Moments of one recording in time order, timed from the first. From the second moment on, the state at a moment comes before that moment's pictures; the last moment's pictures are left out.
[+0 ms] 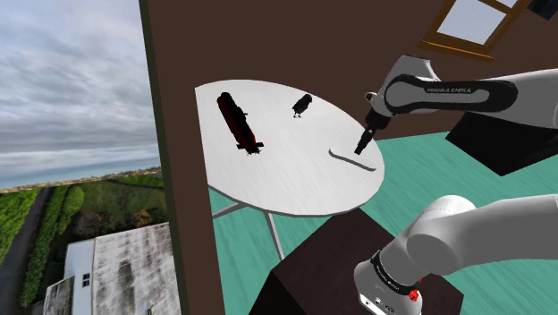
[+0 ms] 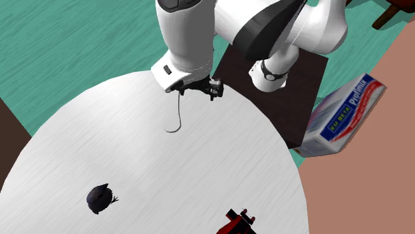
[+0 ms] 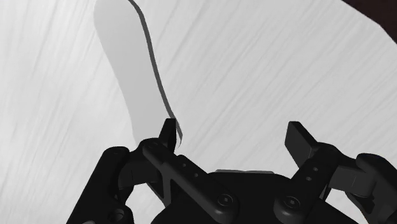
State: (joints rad) arm -0.06 -0.57 -0.47 -2.57 -0.27 2.04 -0.59
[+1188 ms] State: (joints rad) arm 0.06 -0.06 -0.79 -2.46 -0.04 2.40 -1.13
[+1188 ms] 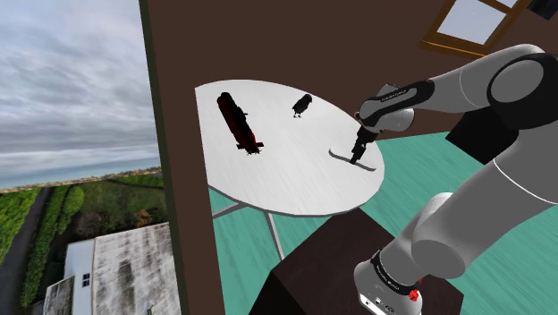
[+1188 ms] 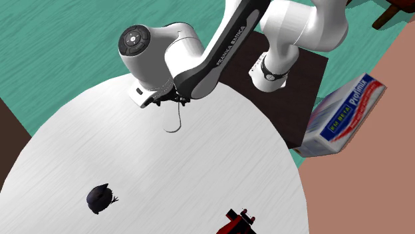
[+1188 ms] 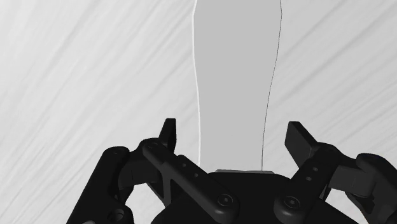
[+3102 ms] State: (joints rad) arm 0.05 -0.19 -0.76 -2.40 -0.14 2.25 -1.04
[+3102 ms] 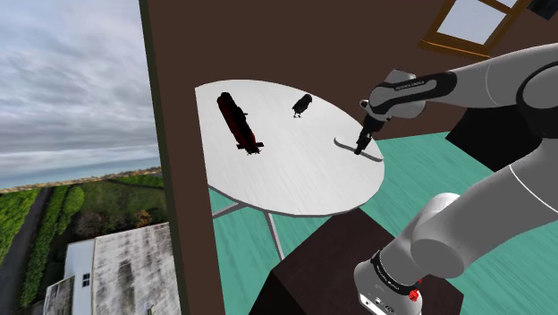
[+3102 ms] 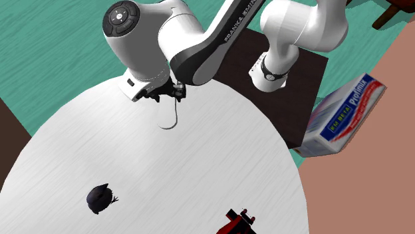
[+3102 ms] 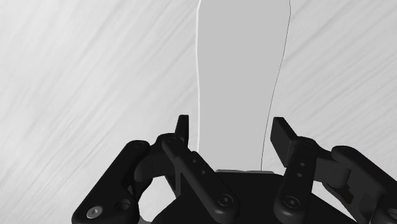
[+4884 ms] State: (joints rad) arm 0.10 -0.23 -0.62 -2.16 -0.12 1.95 -0.89
